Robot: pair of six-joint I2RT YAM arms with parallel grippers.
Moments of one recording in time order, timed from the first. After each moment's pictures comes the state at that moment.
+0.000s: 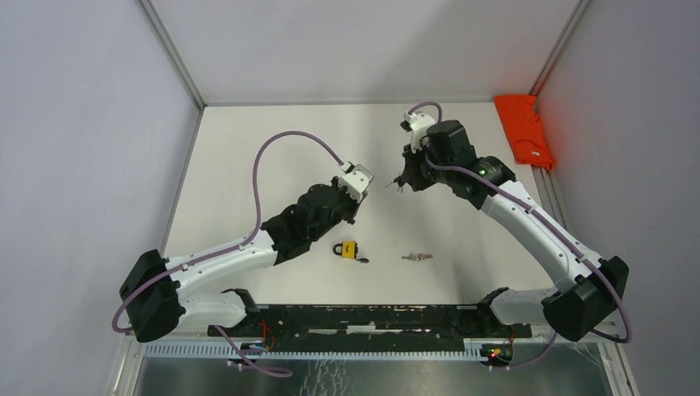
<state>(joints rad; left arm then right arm) -0.95 1.21 0.79 0.15 -0.26 0.07 0.58 1.30 1.29 -0.65 -0.06 0.10</state>
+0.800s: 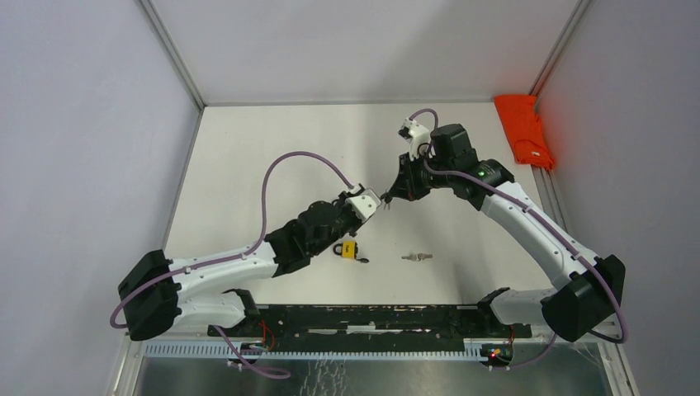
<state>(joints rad) -1.03 1.18 0.67 0.34 -0.26 0.26 0.52 1.30 1.21 -0.60 -0.44 0.19</state>
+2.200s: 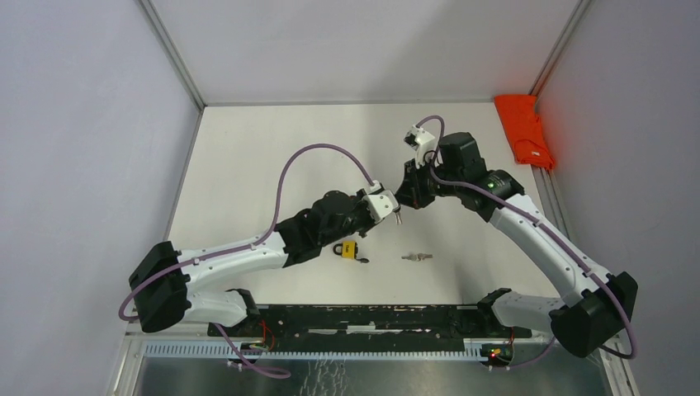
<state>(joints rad) -1.04 1.28 0.81 0.20 -0.07 0.29 0.52 1.21 1.14 -0.59 -0.47 0.19</state>
